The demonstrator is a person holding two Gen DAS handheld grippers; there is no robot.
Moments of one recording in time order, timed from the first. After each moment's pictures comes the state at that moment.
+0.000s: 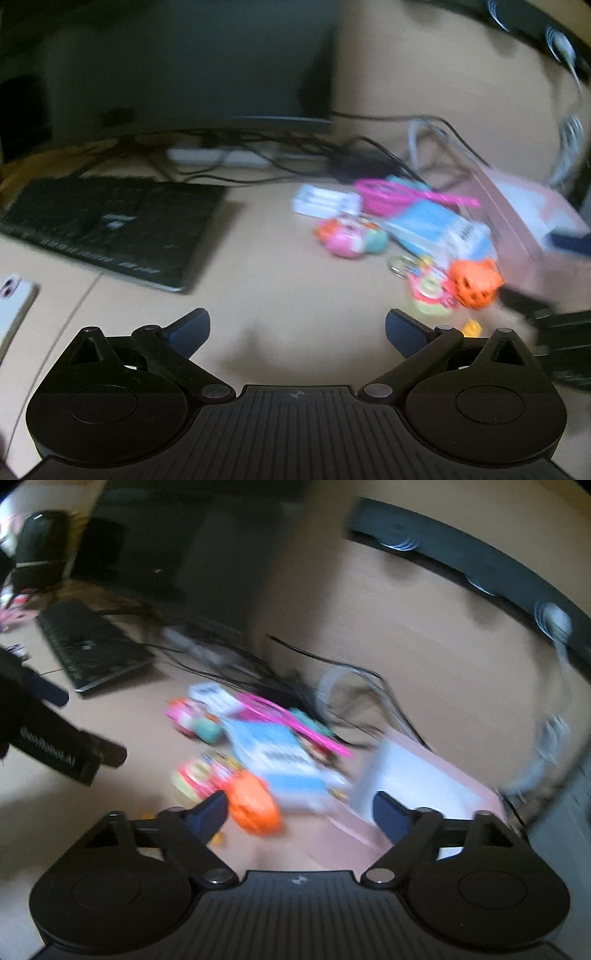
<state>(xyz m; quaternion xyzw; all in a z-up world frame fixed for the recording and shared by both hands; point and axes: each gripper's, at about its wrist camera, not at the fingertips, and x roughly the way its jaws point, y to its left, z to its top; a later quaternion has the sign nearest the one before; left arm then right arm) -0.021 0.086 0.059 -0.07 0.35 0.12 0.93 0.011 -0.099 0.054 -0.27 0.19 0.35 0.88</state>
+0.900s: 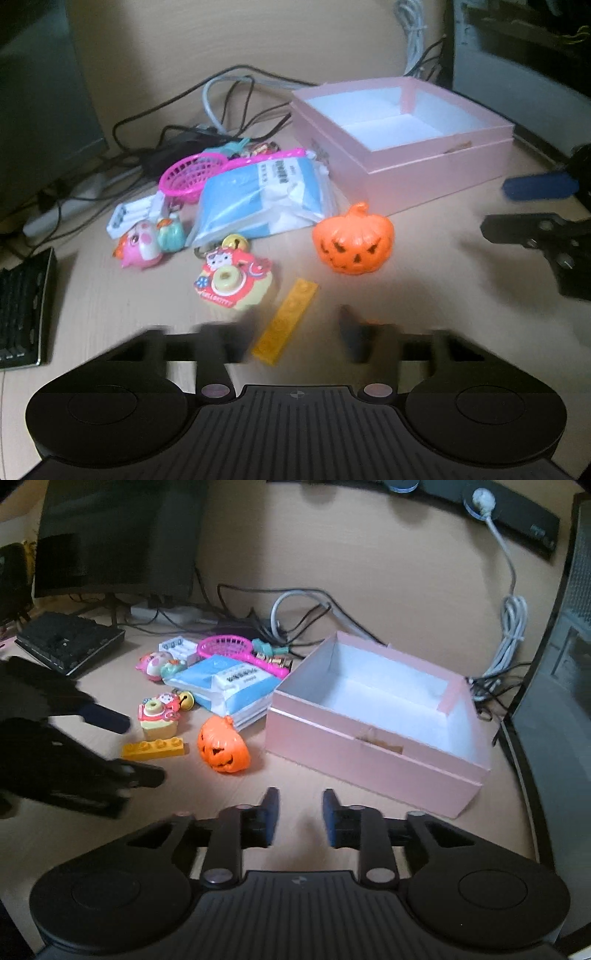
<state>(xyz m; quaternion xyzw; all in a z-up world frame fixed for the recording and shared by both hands) 0.022 -0.040 0.024 0.11 0.41 -0.06 0.91 0.018 -0.220 0.053 -0.17 0.29 0.31 0.89</state>
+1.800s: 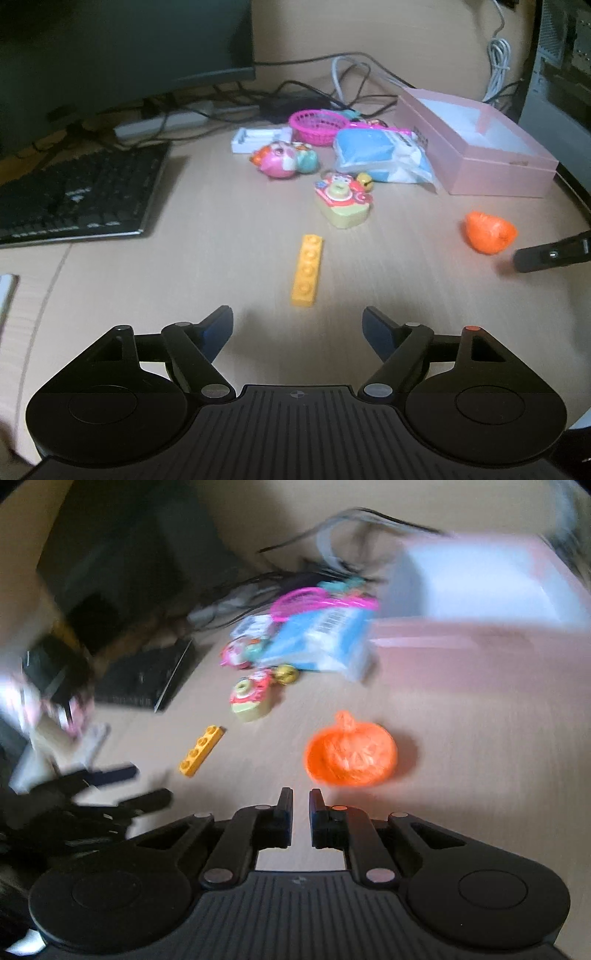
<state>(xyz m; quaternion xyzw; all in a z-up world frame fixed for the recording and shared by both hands) -0.058 0.051 0.042 0.00 0.42 0.02 0.91 0.038 -0.221 0.033 0.08 0.49 0.38 0.78</state>
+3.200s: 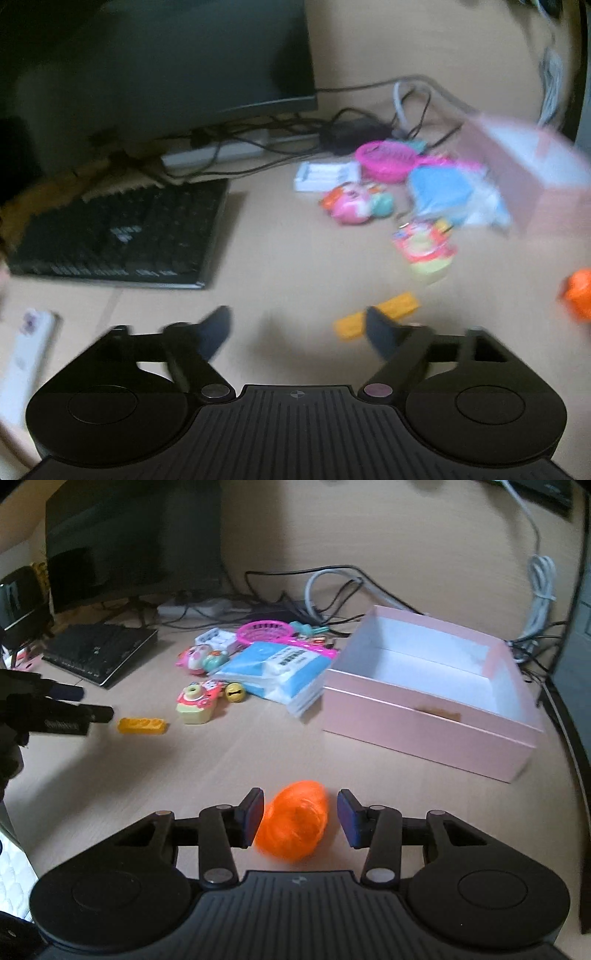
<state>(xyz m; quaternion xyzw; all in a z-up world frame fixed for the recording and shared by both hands) -0.032 0.079 0.051 0.01 0.39 0.11 0.92 0.005 -0.213 0.055 -0.12 0.36 0.35 0.86</state>
